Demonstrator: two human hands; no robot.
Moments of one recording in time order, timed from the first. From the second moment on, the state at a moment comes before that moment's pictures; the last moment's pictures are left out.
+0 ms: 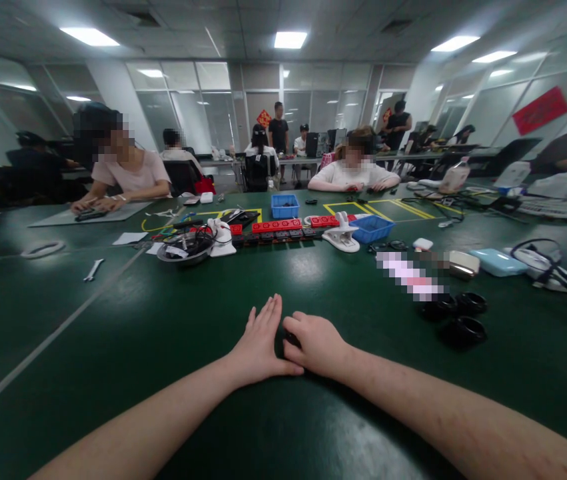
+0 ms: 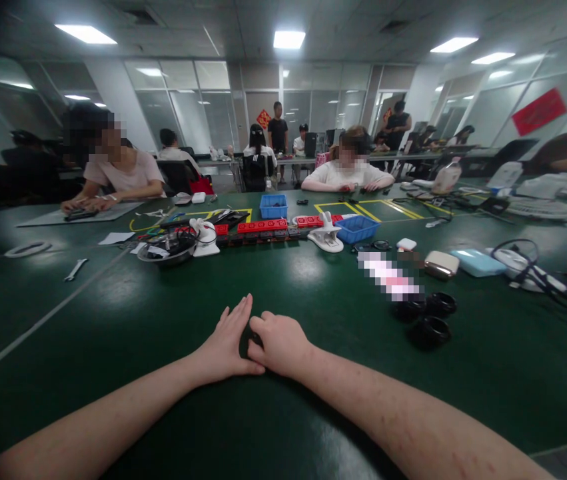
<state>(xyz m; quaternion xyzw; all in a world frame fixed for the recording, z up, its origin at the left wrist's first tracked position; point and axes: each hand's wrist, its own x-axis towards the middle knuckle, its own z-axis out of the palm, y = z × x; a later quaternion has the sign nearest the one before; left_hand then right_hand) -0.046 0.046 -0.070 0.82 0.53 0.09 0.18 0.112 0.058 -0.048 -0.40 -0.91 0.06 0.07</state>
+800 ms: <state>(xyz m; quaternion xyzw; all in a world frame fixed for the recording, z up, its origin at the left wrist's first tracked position) -0.038 0.032 -0.042 0.91 0.33 0.00 0.25 0.129 0.011 -0.063 -0.26 -0.94 0.14 0.15</state>
